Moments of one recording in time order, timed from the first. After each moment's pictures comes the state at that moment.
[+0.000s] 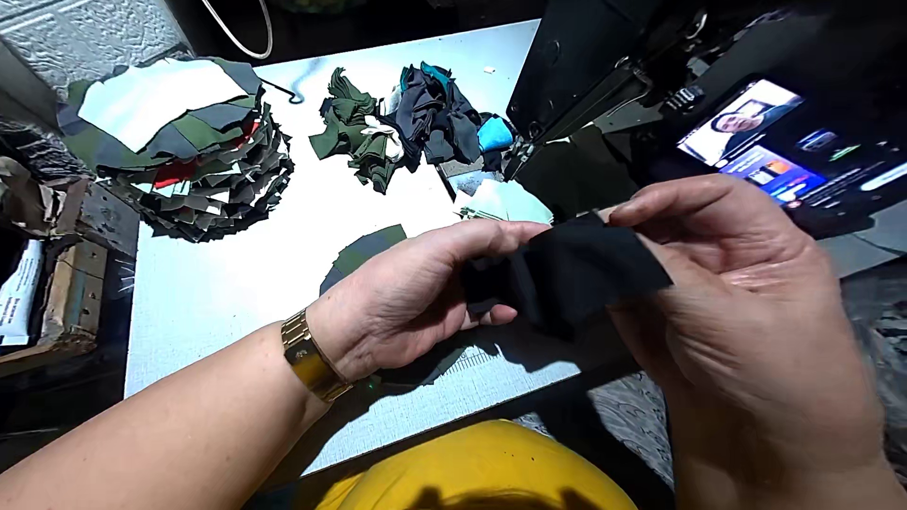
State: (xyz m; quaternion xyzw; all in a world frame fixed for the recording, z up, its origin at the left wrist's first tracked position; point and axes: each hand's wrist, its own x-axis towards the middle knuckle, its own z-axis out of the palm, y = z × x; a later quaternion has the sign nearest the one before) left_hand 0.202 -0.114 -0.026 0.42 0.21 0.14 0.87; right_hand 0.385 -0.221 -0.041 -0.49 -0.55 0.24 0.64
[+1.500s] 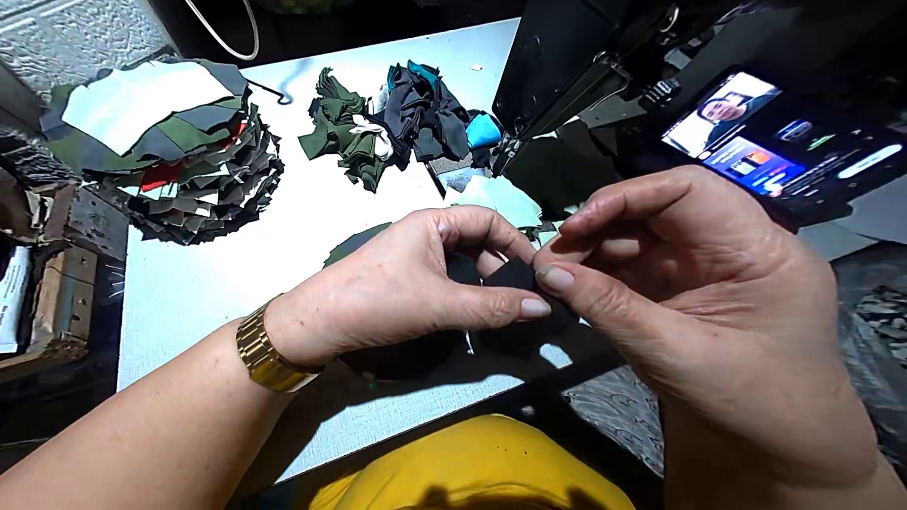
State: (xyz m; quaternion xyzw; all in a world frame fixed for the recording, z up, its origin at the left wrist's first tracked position) left_hand 0.192 -0.098 -0.021 0.76 0.11 0.15 0.62; right_hand 0.370 -0.228 -0.024 -0.51 -0.65 0.18 0.53
